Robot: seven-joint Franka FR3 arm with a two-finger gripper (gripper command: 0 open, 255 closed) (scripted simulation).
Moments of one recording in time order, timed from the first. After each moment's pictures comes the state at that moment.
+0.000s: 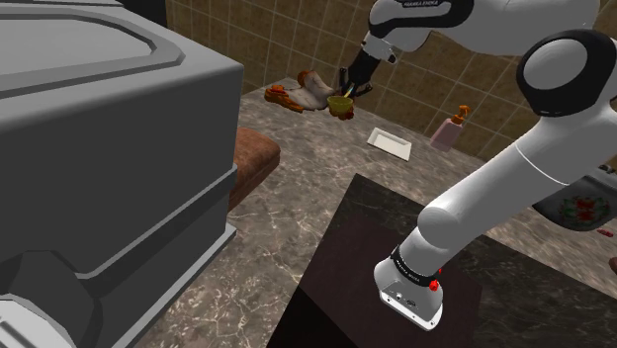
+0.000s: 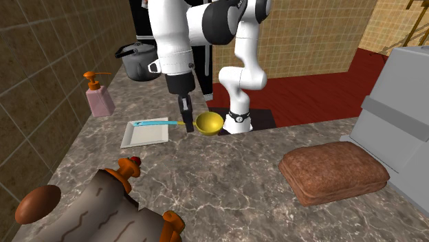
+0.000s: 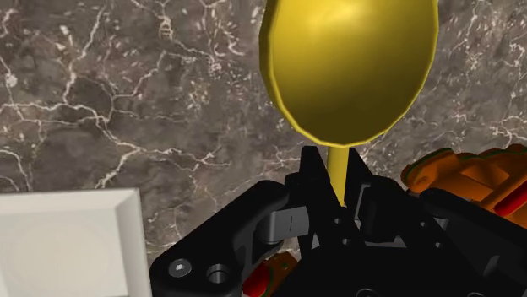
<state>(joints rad) -0.28 -0.18 -0.15 -2.04 0.16 1.95 0.81</state>
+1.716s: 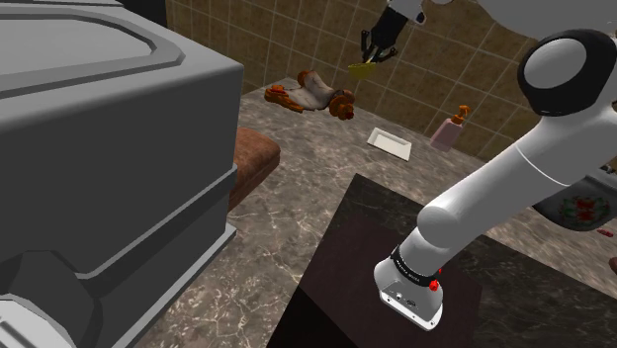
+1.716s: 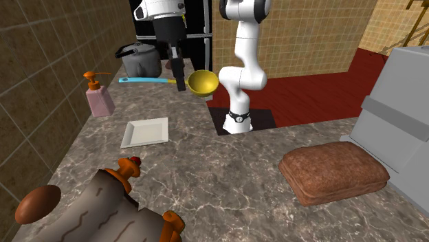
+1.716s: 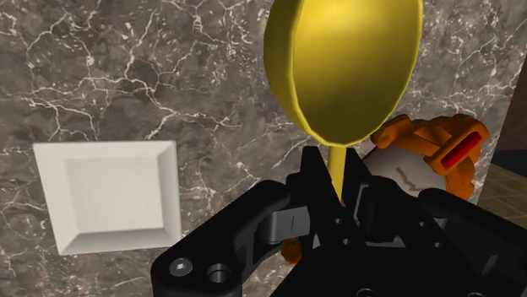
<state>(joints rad) -0.30 -0.18 -0.18 -1.73 0.15 1.62 0.82</state>
